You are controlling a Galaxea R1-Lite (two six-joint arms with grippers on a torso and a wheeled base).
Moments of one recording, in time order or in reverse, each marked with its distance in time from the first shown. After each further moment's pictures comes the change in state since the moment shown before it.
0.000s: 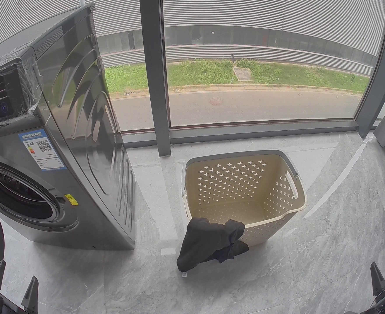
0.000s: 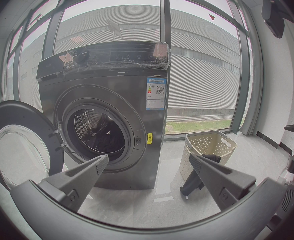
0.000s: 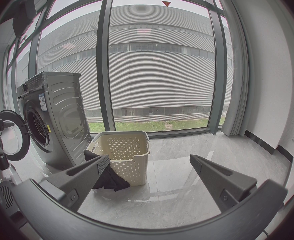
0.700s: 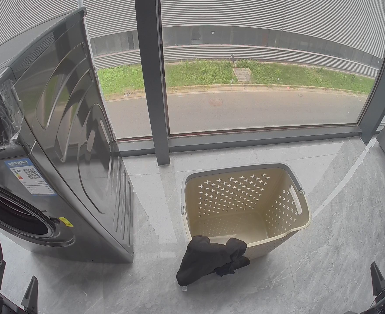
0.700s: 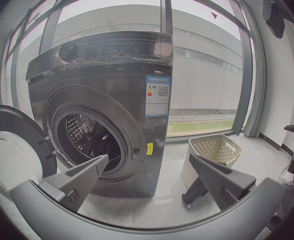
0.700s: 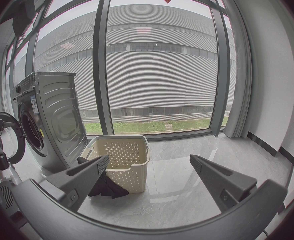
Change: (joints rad) left arm 0.000 0.000 0.000 -0.001 0.002 -0.001; right arm 0.000 0.001 0.000 0.000 0.000 0.000
